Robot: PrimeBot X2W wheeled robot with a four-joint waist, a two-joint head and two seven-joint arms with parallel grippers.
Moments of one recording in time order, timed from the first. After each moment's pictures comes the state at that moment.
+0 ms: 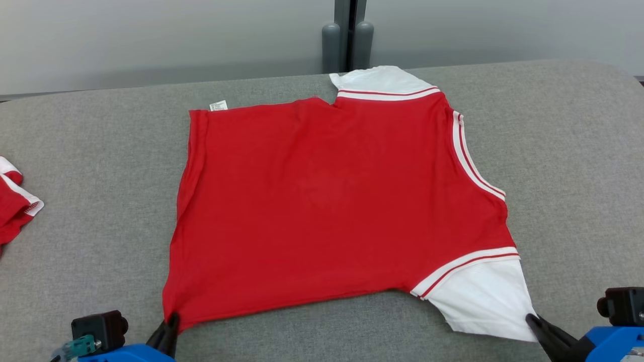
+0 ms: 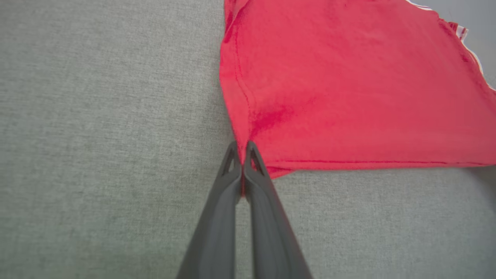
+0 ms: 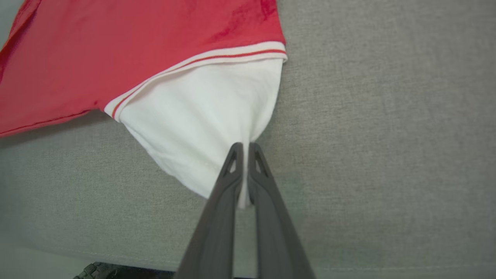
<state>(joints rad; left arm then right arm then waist) 0.18 0.38 -0.26 -0.16 -0.63 0.22 0.33 0.19 -0.05 -0.20 -0.29 0.39 0.13 0.75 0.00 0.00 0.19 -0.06</state>
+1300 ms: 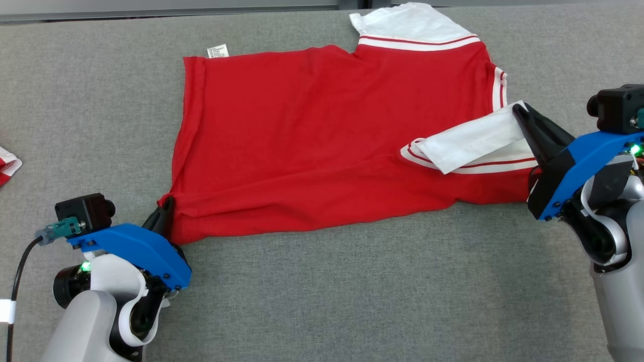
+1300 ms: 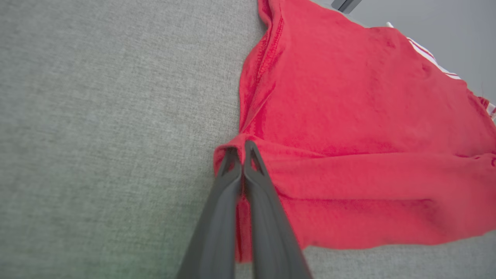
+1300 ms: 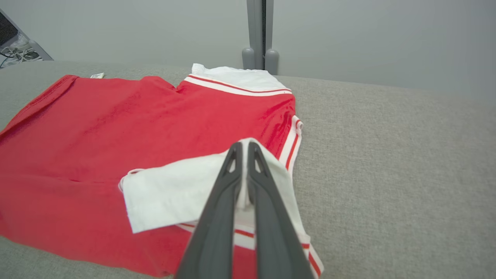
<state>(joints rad) -0.27 0.31 -0.23 0.17 -0.72 0.12 0.31 -0.51 -0.27 0.05 0.11 0.37 0.13 0.46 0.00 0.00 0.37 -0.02</state>
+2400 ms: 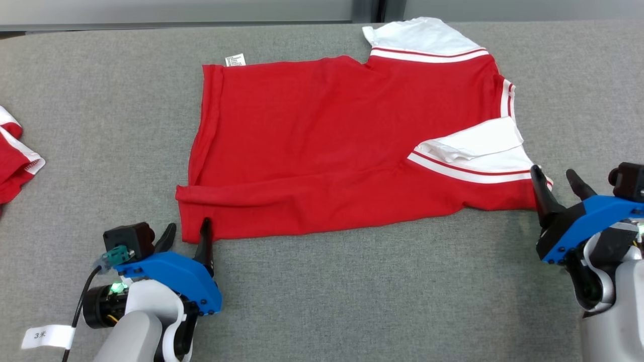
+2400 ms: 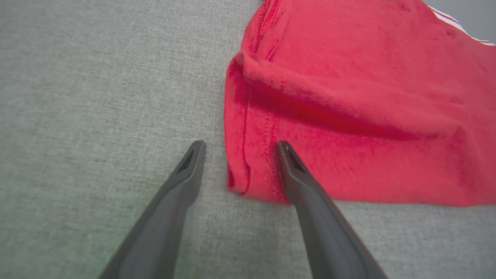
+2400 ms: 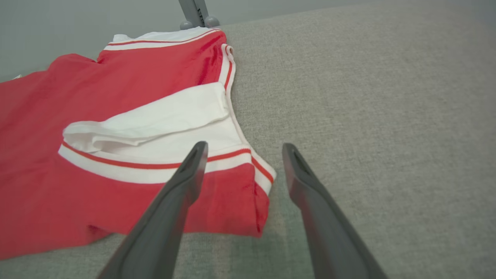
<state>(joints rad) -0.24 0.25 -0.33 0.29 -0.60 0.16 0.15 -0.37 -0.09 -0.22 0.26 0.21 0.13 0.31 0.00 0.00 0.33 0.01</state>
